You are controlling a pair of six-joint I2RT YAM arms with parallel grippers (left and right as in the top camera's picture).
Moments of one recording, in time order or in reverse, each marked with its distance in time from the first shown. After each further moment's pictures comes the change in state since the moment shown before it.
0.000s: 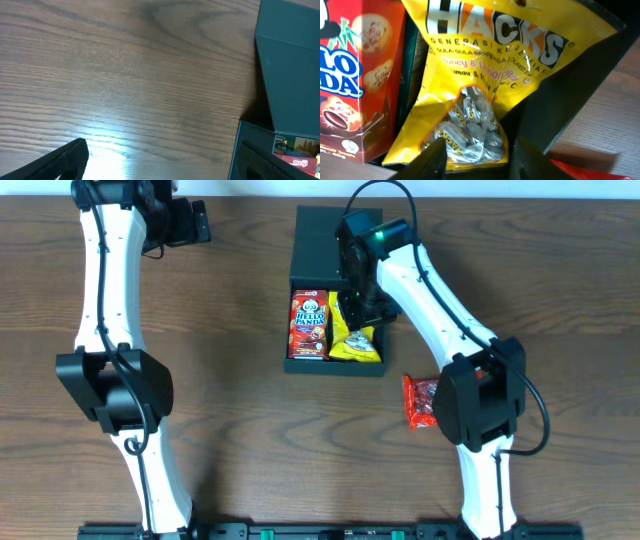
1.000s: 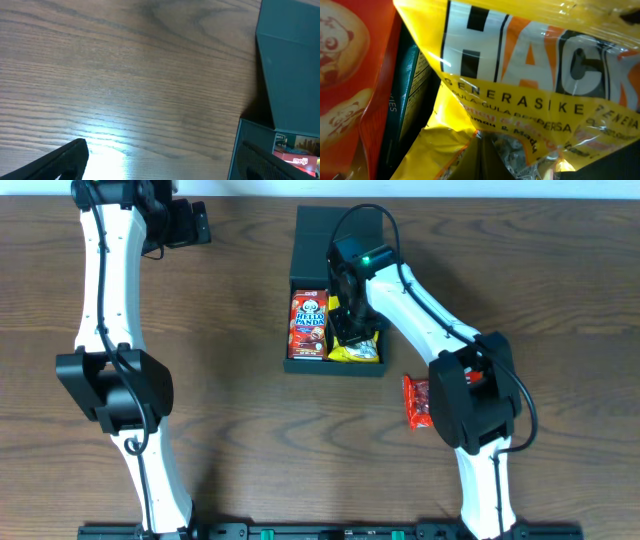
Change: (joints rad) left arm 0.000 0.000 0.000 -0.011 0.000 0.000; right arm 0.030 -0.005 -0.211 0.226 -0.030 -0.032
